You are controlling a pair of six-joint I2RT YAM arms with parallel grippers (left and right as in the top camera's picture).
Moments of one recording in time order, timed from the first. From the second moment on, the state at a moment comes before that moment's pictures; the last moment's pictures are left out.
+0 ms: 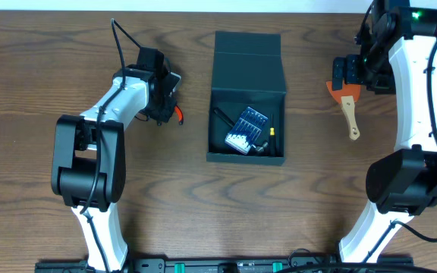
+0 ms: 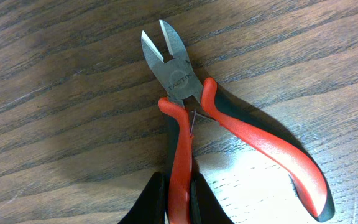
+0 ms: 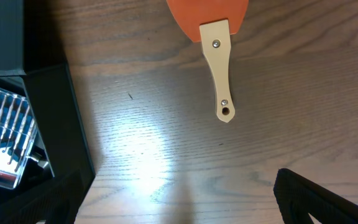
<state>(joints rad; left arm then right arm) -0.17 2.09 1.42 -0.69 0.05 0.27 -0.08 2.02 2.09 -1.53 0.04 0.07</state>
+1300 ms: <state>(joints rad) -0.25 1.67 1.42 -0.79 -0.01 0.26 -0.08 2.02 2.09 -1.53 0.04 0.07</state>
